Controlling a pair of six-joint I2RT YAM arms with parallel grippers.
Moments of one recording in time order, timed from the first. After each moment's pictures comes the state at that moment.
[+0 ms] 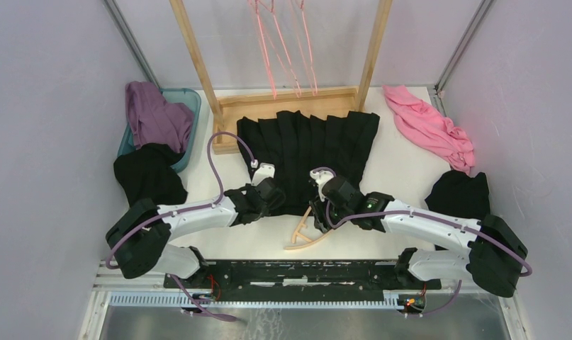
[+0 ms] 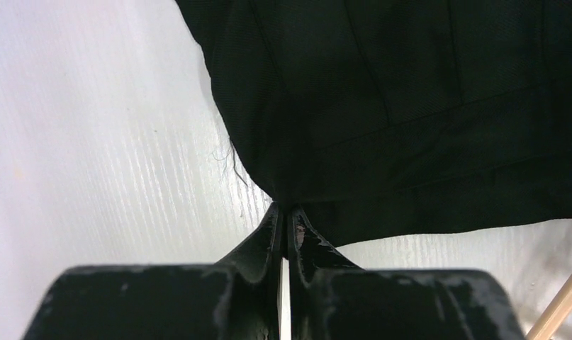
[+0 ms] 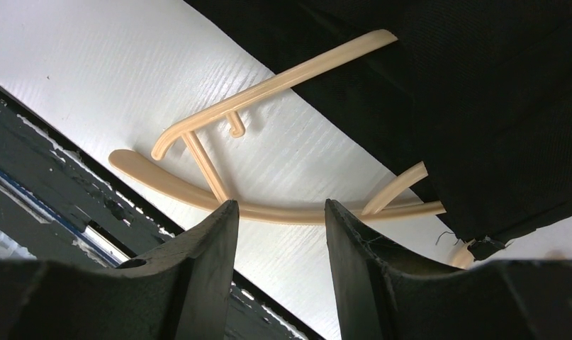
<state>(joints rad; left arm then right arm) -0.91 1.38 0.67 -0.36 -0.51 -0.60 0.95 1.20 0.69 -0.40 0.02 0.39</state>
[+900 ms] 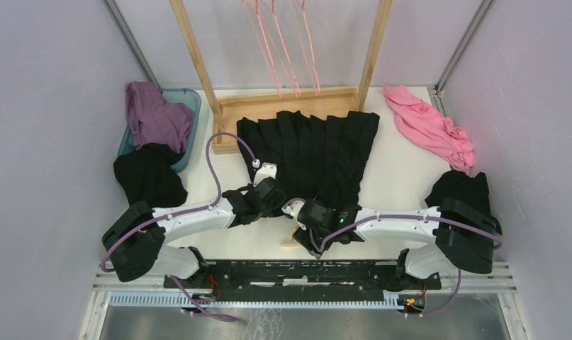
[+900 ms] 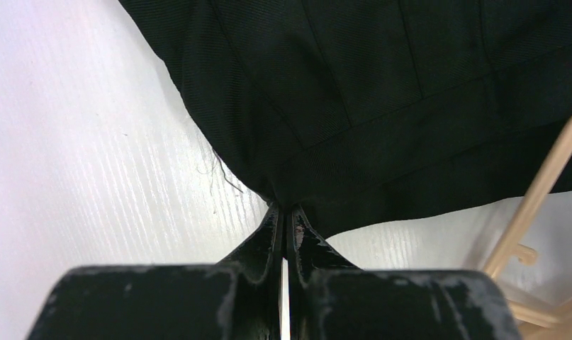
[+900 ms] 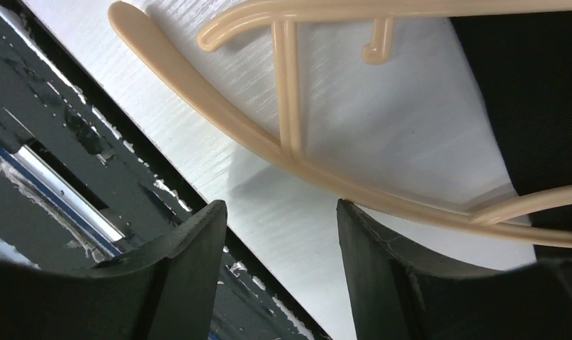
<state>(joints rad) -0.92 1.35 0.68 -0.34 -0.47 -0.59 1.18 1.42 0.72 -0.43 0.01 0.25</state>
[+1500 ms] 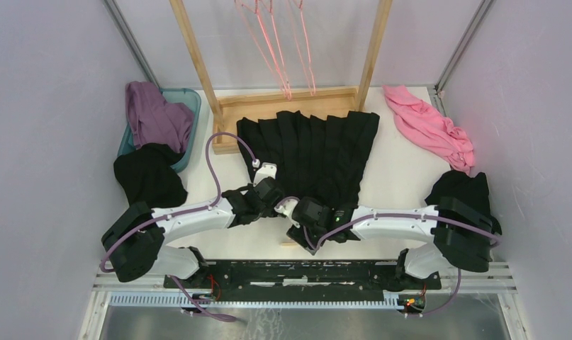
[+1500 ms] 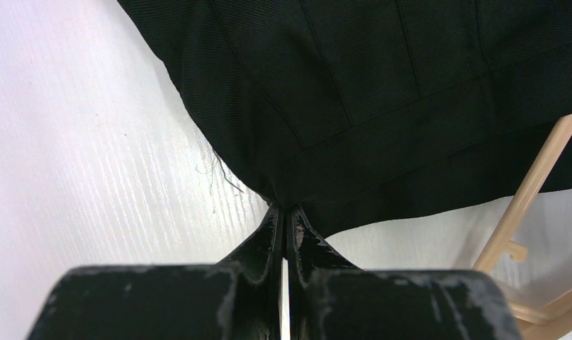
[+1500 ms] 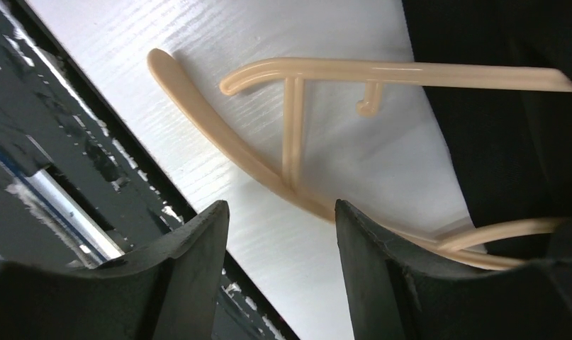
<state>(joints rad) -0.92 1.34 0.68 -0.34 -0.46 -0.59 1.20 1.43 0.79 -0.41 0.07 0.17</state>
